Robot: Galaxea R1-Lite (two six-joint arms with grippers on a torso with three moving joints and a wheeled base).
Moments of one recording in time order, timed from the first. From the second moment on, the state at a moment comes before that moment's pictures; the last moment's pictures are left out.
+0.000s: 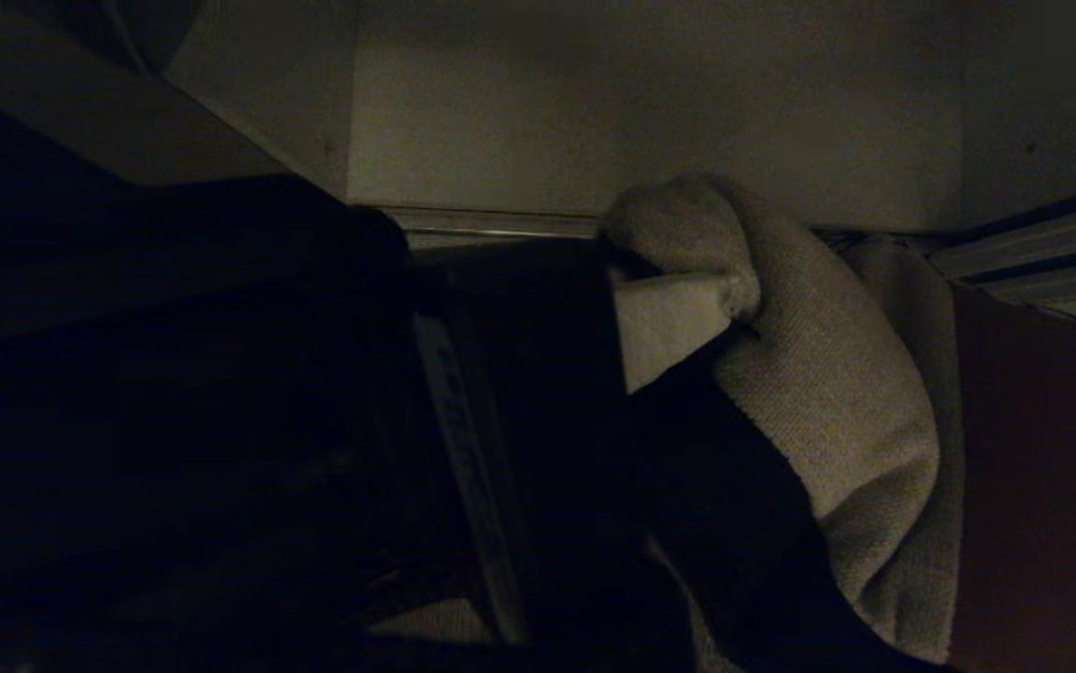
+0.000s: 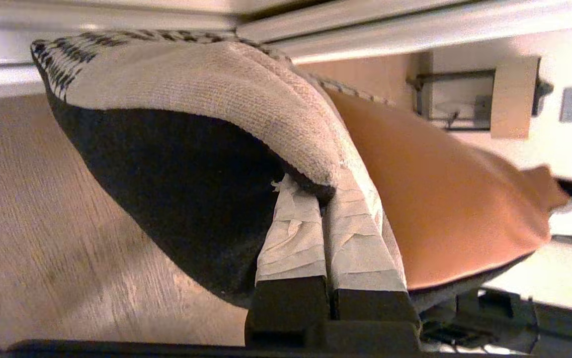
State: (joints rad) left arm -1.28 1.31 -1.06 -0.34 0.27 -0.24; right arm 0.22 0.45 -0.84 0.27 0.80 0.54
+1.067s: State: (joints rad) left arm -1.28 1.33 -1.04 -0.36 0.27 -0.23; right arm 0.21 0.47 -0.84 0.26 0.80 0.54
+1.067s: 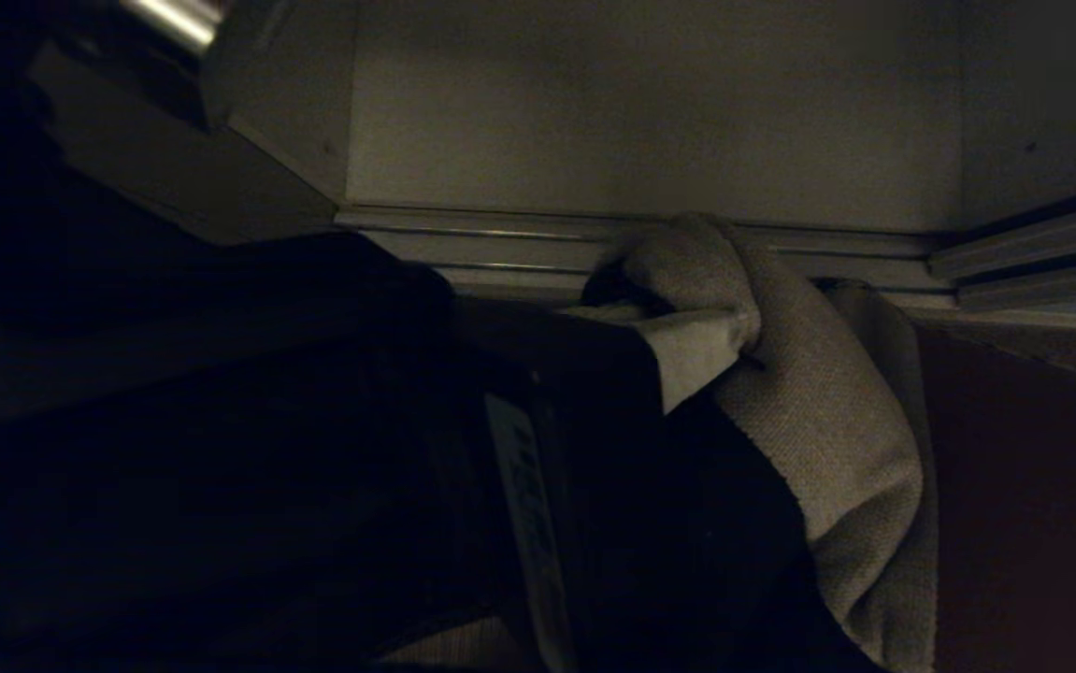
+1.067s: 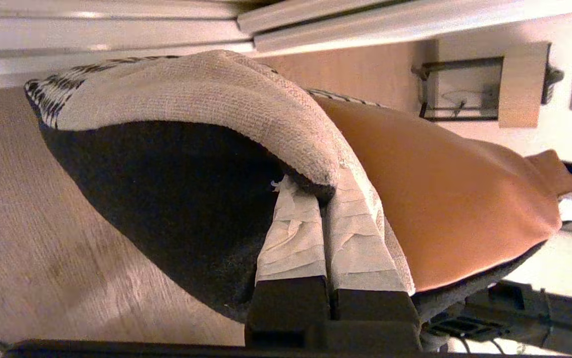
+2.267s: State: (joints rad) left arm -1.29 1.31 -1.09 -0.35 0.26 -0.22; right arm 0.21 0.47 -0.81 0.26 0.78 0.54
